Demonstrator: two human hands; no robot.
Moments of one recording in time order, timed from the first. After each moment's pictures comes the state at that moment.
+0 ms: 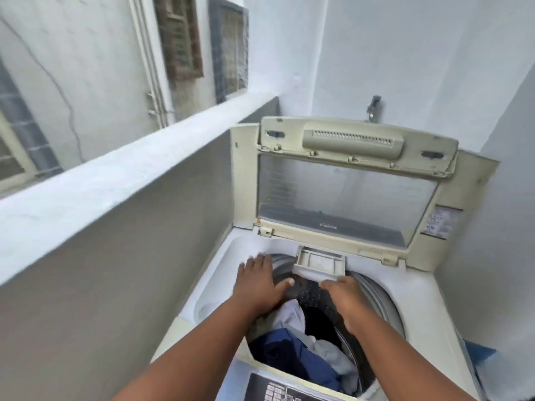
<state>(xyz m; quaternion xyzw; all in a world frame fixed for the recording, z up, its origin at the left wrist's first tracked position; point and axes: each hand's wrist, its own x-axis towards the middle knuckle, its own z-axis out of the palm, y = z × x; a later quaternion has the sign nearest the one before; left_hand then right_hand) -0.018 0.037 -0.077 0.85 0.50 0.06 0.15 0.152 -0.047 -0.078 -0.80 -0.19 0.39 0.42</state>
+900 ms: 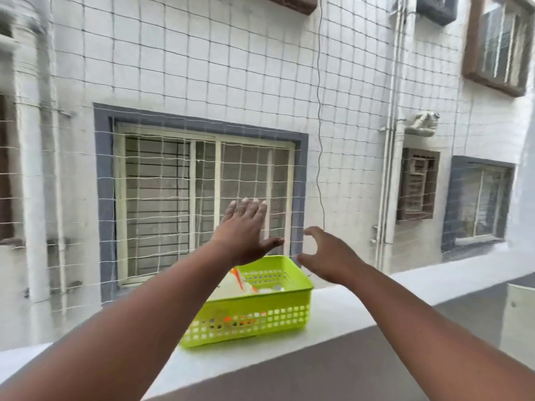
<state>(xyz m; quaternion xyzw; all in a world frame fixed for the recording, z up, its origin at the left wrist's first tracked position) -0.476 -0.143 0.260 0.61 0.73 0.13 -0.28 -0.287 -0.085 0.249 -0.40 -0.87 0.09 0.28</state>
